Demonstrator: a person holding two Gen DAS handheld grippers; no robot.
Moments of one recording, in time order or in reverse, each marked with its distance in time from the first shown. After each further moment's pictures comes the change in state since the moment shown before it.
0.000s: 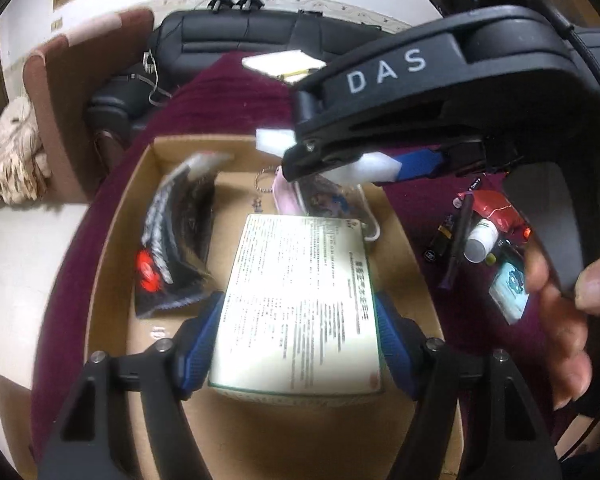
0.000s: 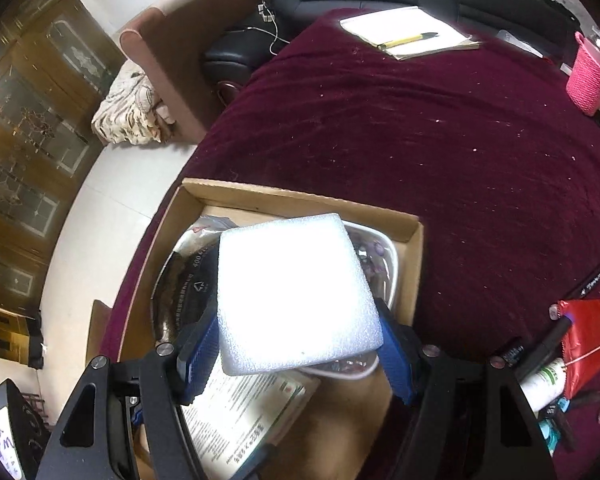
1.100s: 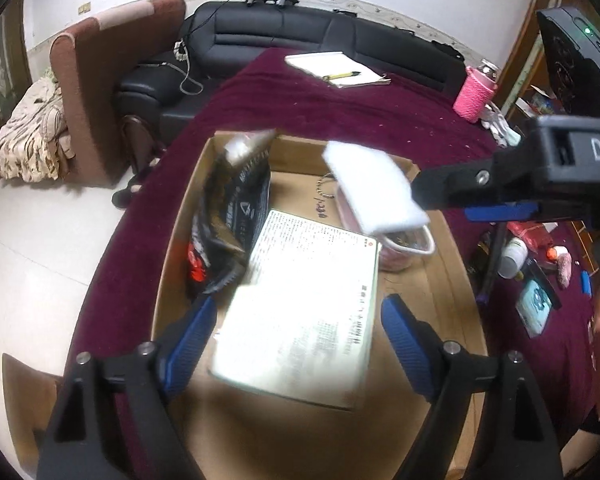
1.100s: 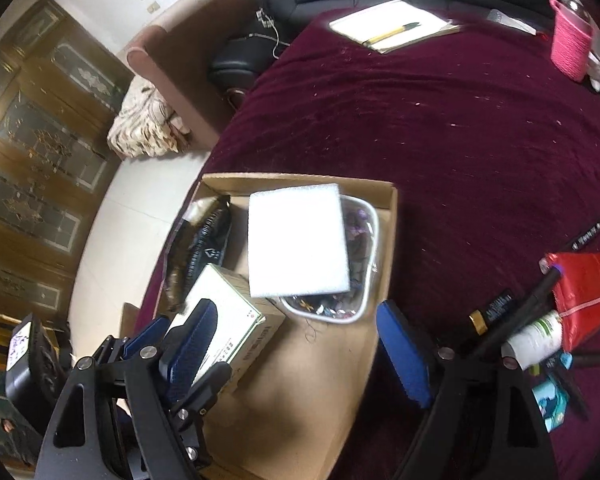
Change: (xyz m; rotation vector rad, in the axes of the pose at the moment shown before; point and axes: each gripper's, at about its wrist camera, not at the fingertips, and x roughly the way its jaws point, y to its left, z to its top) left arm -0.016 0.036 0.006 -0.057 -0.008 0.077; right arm -0.049 -0.026 -0.029 0.085 -0.011 0.116
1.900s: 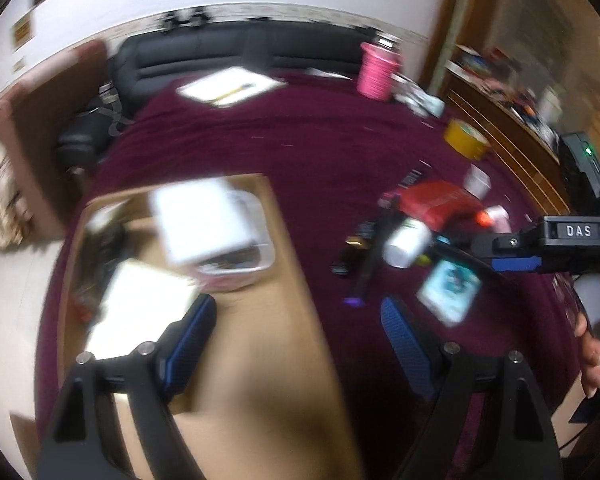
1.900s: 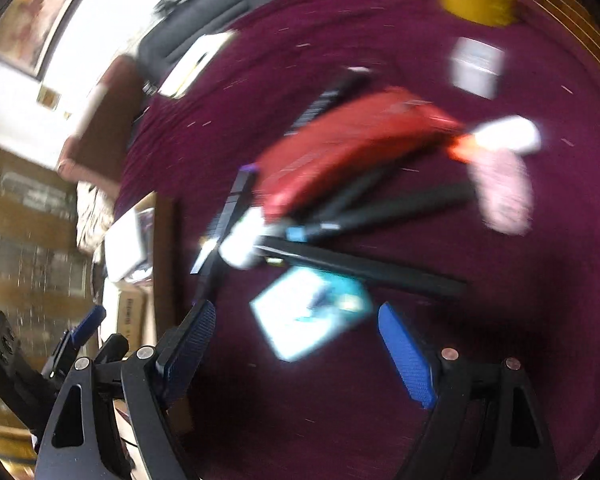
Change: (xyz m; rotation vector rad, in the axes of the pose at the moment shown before) left arm -0.012 -0.130 0.007 0.247 0.007 -0.126; right arm -0.101 -0.210 -0.119 0.453 -0.099 -0.045
